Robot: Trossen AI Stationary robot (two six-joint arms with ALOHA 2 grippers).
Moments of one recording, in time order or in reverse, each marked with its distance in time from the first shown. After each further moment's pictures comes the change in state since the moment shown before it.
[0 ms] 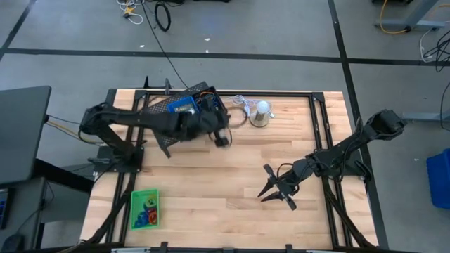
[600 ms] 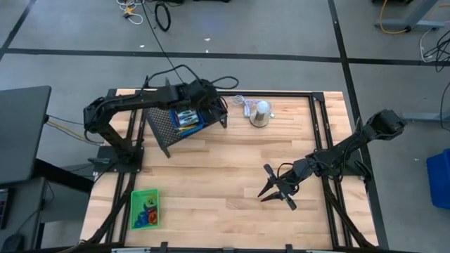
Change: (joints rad) left arm 0.380 0.010 -0.002 -0.252 0.303 -0.096; right arm 0.000 0.000 0.000 0.013 0.002 0.008
